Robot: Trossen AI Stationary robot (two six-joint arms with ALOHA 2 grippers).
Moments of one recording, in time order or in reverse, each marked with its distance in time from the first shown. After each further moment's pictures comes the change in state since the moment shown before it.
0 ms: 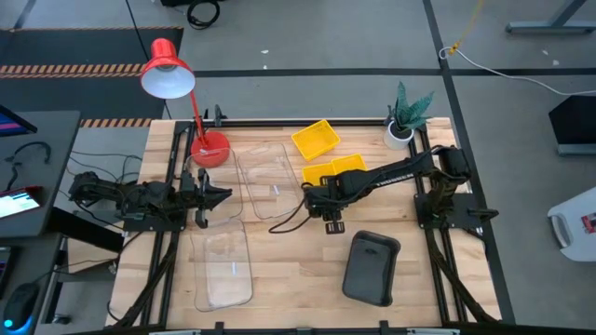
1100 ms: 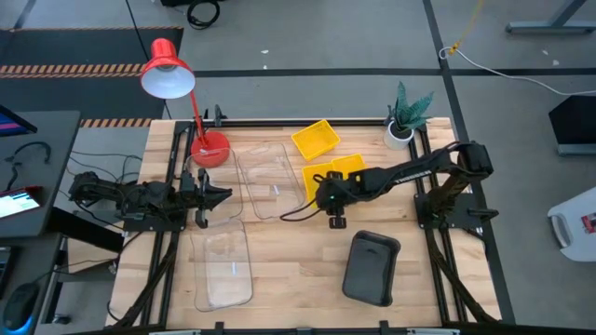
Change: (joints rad) left arm 0.000 0.000 0.000 0.000 0.000 0.000; right arm -0.057 -0.182 -0.347 0.459 0.019 -0.013
